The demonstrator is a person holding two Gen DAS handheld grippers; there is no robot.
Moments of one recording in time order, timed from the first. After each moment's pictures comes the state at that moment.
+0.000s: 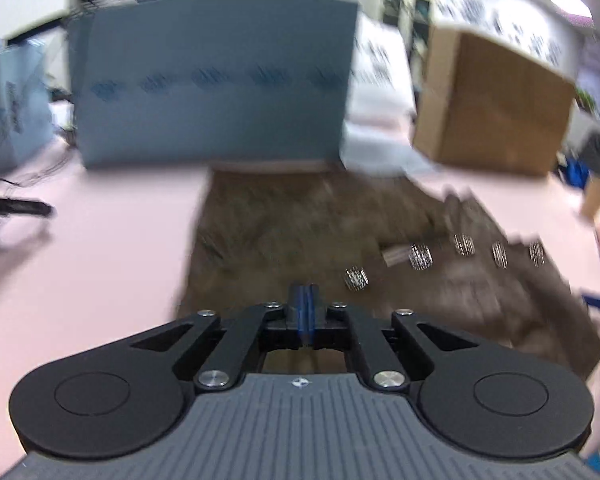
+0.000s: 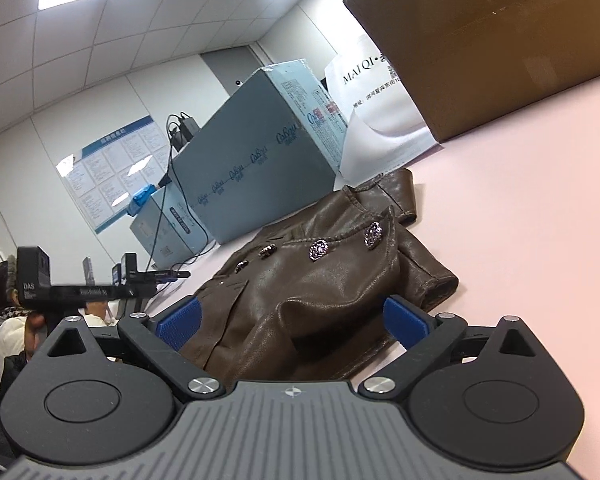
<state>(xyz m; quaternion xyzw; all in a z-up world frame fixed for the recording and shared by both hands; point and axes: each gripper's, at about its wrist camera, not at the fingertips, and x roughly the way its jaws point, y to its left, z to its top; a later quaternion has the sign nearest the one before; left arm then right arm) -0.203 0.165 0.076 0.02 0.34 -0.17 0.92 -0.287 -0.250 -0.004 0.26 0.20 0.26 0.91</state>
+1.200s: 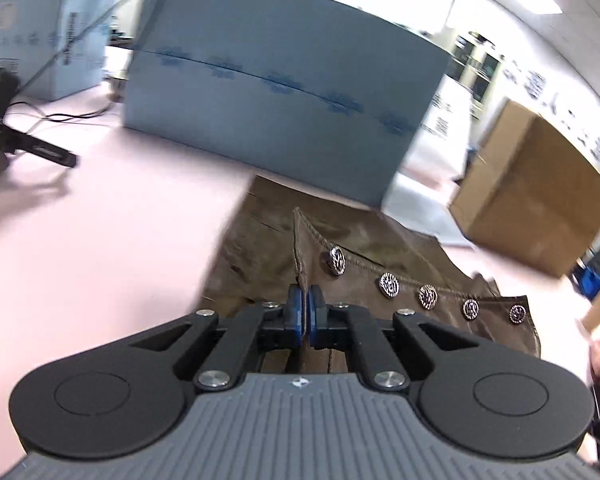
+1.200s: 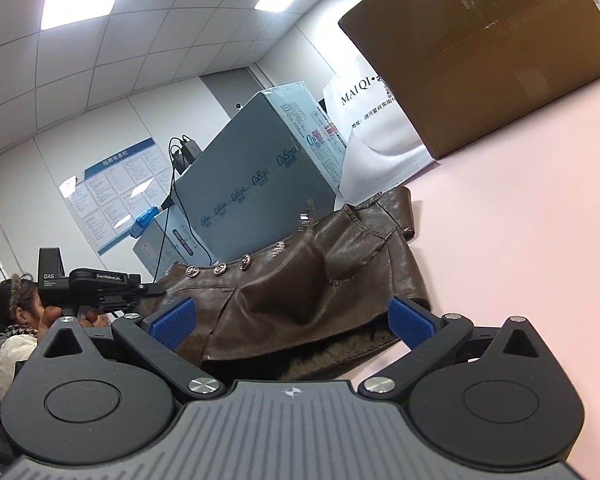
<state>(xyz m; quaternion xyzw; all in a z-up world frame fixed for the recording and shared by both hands) -0.182 0.221 0.102 -0.13 0.31 -0.05 0.94 -0.296 -0.254 -0.004 0.28 0.17 0.25 0.91</state>
